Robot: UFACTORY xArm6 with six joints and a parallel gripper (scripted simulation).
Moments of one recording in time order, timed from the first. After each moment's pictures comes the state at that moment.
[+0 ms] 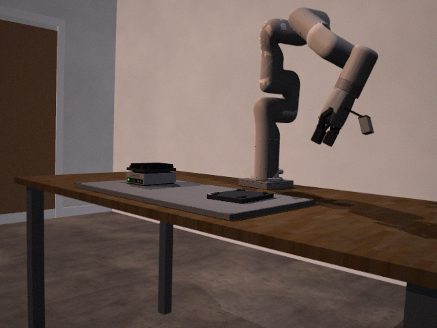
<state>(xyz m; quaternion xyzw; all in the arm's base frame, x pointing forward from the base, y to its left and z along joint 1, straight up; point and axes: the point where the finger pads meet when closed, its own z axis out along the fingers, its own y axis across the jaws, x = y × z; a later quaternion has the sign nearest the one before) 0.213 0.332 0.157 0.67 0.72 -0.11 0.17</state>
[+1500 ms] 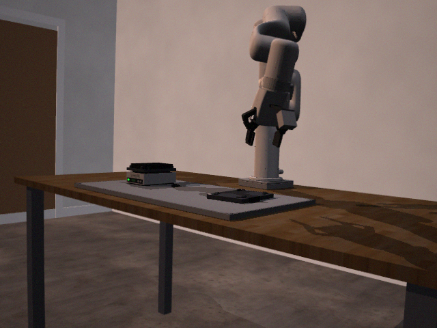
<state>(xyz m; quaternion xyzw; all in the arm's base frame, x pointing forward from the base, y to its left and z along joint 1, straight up) 0.347 0.212 0.148 0.83 0.54 -0.11 0.09</state>
